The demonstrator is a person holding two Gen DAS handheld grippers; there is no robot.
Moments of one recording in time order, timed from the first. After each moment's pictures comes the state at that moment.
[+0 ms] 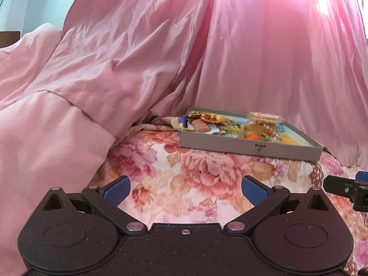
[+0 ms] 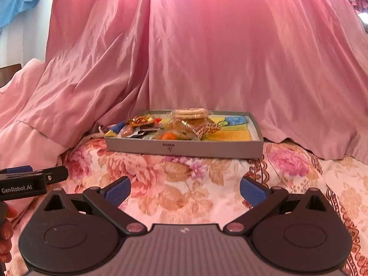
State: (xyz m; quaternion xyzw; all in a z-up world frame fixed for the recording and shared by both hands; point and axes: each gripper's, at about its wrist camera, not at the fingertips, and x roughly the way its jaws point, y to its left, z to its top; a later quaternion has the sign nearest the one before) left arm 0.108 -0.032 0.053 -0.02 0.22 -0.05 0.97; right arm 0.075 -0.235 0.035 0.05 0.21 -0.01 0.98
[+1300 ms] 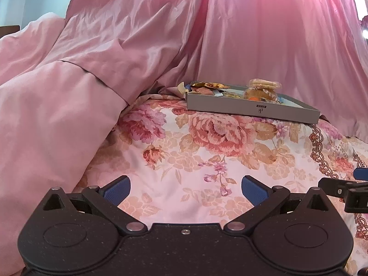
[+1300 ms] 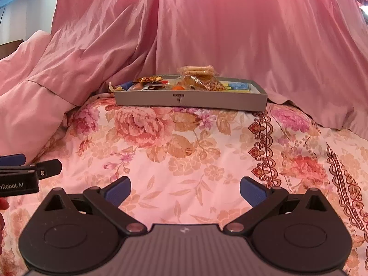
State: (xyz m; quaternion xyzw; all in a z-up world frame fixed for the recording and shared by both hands) left arm 0.066 -0.016 0.015 0.00 0.25 -0.05 0.97; right arm 0.035 -0.205 -0.015 0.03 0.26 -0.01 0.97
